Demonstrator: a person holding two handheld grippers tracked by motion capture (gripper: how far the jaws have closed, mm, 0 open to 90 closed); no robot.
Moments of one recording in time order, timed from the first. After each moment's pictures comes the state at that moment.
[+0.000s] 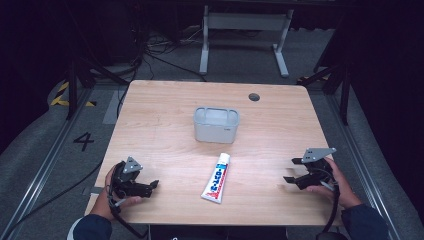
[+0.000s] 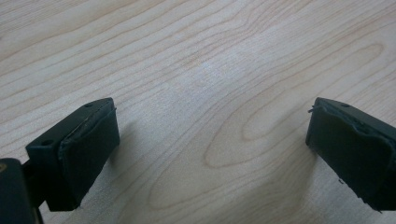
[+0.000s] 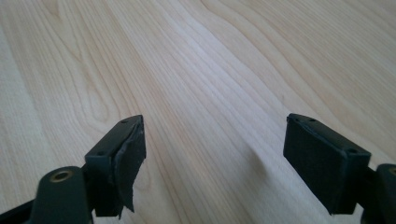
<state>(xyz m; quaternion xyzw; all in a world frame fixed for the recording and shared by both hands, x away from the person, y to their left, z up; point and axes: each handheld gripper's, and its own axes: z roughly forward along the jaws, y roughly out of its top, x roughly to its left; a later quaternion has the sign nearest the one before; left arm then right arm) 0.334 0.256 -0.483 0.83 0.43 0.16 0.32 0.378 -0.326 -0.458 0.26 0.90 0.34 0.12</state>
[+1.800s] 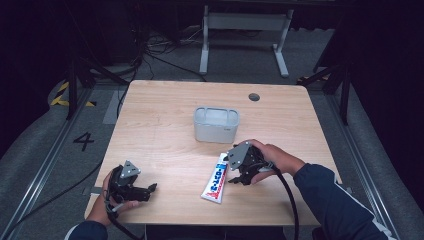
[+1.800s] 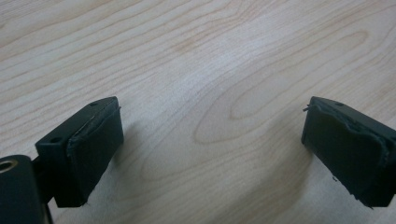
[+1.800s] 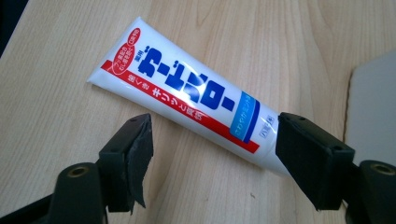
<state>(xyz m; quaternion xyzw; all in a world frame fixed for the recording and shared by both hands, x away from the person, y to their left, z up) 0.318 0.260 -0.482 0.83 0.42 0.16 0.32 0.397 -0.120 -0.414 -0.14 0.95 0.26 0.08</state>
